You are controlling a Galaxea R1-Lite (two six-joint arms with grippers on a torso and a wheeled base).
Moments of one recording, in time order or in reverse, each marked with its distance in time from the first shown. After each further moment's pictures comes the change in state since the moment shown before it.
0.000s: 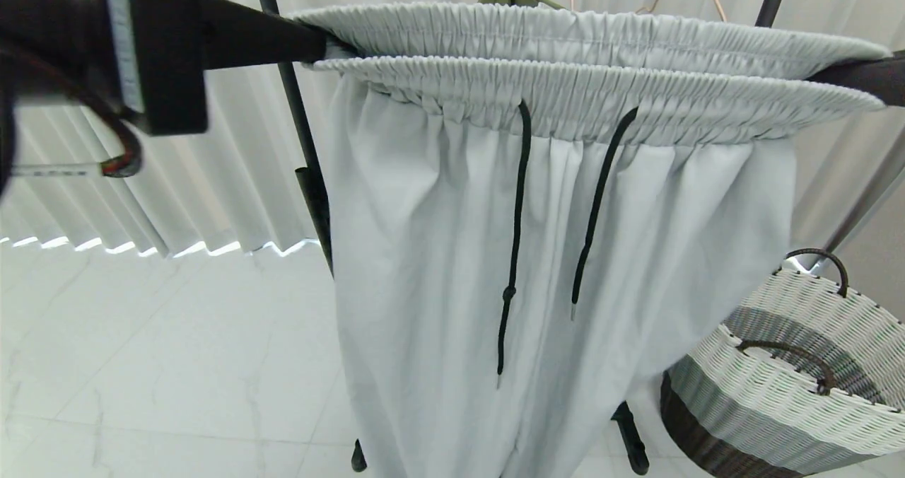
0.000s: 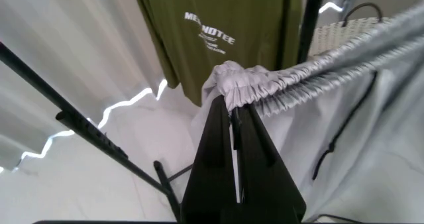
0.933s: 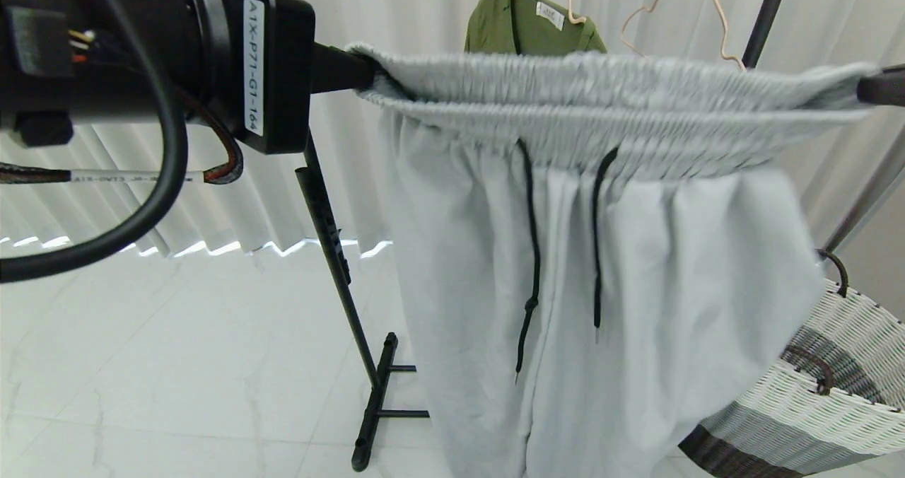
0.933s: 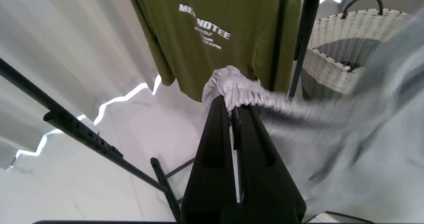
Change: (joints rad) left arm 0.032 0.067 -0.010 -0.021 -0.039 0.002; right arm 0.007 -0.067 0.014 0.050 0.029 0.000
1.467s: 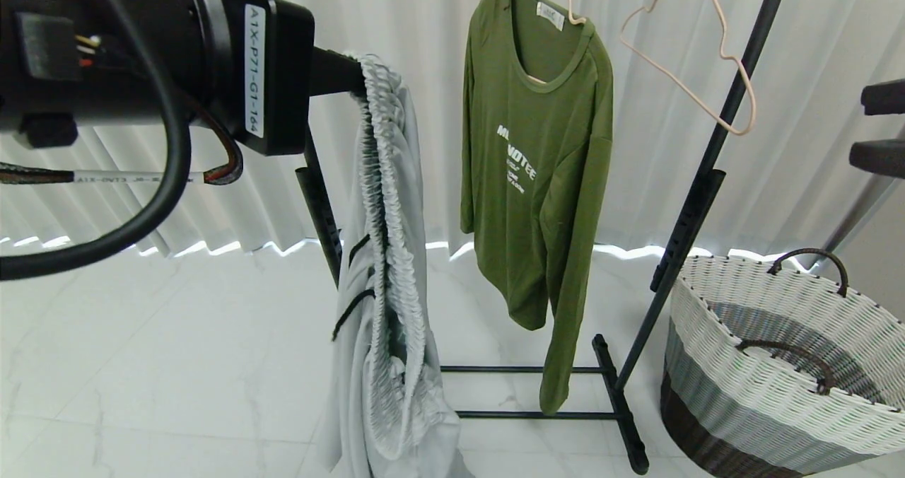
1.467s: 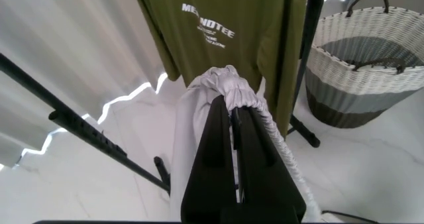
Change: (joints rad) left arm 0.008 -0.001 0.003 0.000 0.002 0.006; right arm -0.007 -0.033 0.076 -0.017 -0.010 0.000
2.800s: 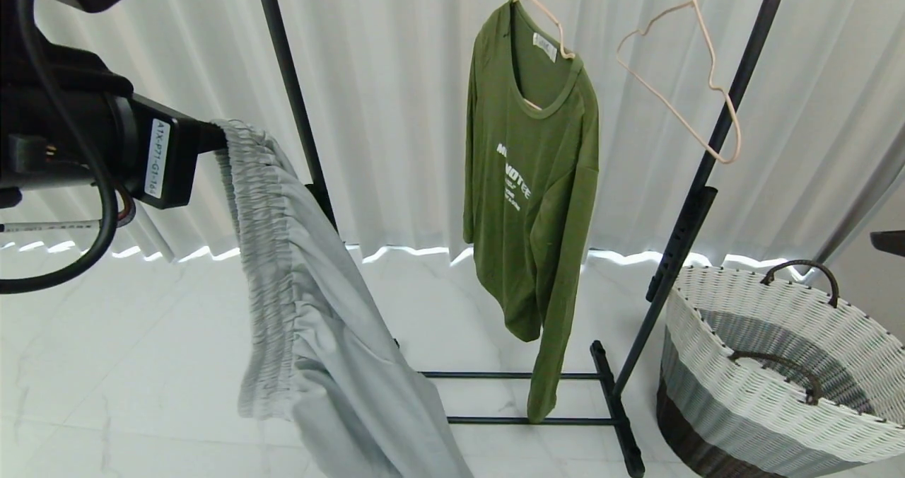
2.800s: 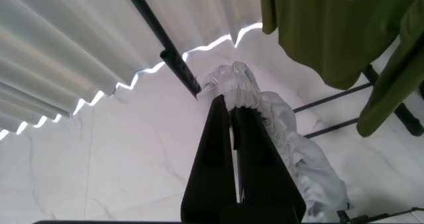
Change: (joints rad) left arm 0.351 -0.104 0.204 0.000 0.007 0.101; right arm -0.301 -0.030 0.134 0.137 -0.383 0.026
